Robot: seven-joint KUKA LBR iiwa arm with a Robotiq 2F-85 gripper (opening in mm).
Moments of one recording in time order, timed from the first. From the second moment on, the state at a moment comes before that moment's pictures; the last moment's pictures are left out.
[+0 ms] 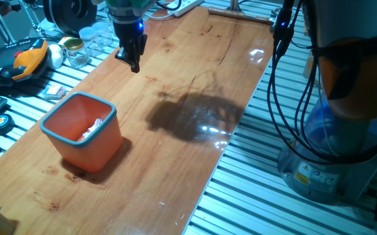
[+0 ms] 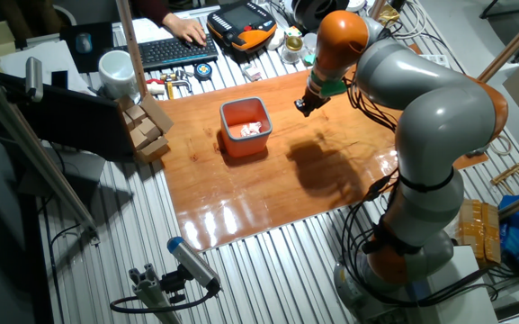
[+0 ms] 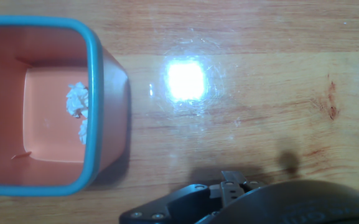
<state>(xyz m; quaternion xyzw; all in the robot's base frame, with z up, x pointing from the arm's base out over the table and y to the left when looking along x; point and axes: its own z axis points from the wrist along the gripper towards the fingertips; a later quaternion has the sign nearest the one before) 0.555 0.026 0.198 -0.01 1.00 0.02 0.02</state>
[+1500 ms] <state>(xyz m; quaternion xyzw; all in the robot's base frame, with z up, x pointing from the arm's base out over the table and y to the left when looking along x) 0.557 0.025 0.196 -0.01 1.00 0.02 0.02</state>
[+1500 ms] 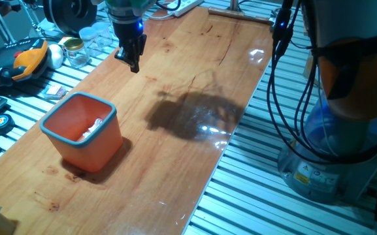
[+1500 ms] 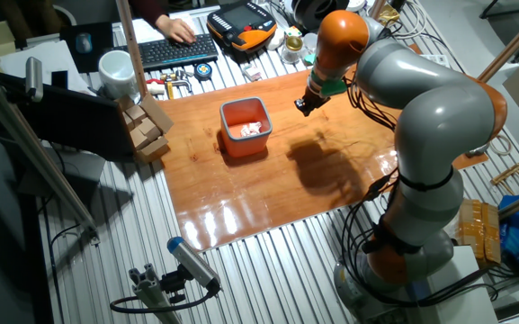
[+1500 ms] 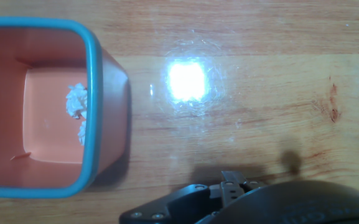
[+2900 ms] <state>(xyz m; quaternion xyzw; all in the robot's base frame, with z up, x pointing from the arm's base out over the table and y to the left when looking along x) 0.559 0.024 0.193 -0.02 1.00 0.02 0.02</state>
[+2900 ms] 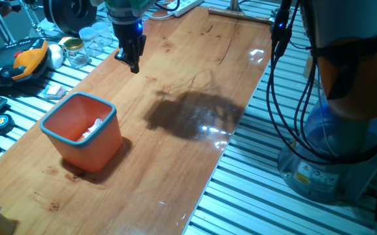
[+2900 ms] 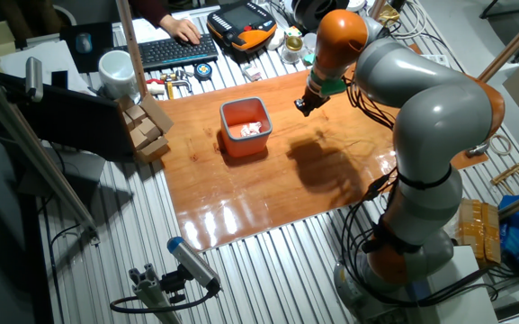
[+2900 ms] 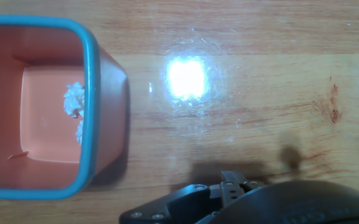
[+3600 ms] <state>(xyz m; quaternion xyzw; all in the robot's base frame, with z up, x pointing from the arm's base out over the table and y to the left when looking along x) 0.559 0.021 0.198 -0.02 1.00 0.01 0.00</state>
